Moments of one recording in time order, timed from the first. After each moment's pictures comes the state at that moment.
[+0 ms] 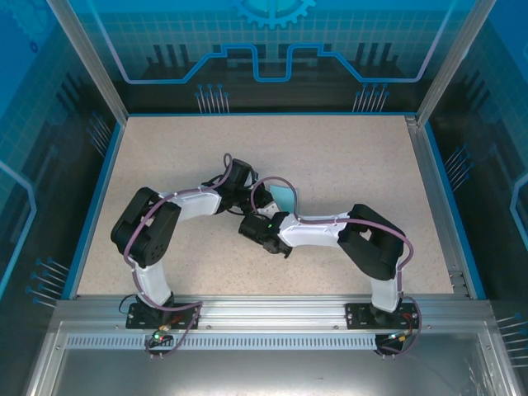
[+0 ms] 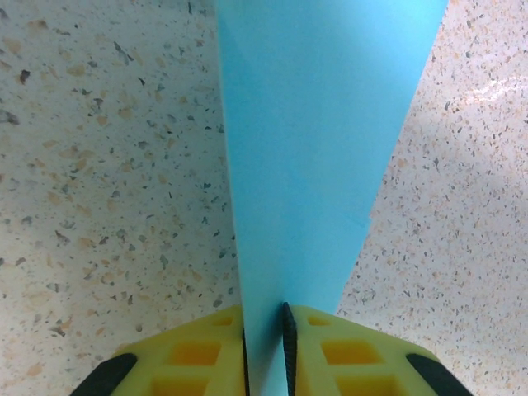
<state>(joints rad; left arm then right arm) -0.48 1.83 1.02 -0.03 0.50 -1.06 1.05 1.90 1.17 -0.76 0.68 0.55</state>
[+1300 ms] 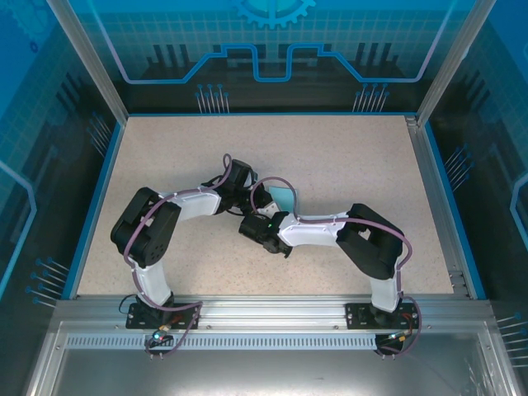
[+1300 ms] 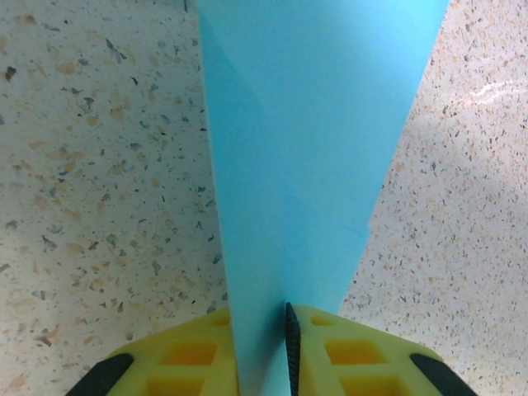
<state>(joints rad) -0.48 1.82 1.01 -0.03 0.50 -1.06 1.04 1.91 1.17 -0.75 0.69 0.53</state>
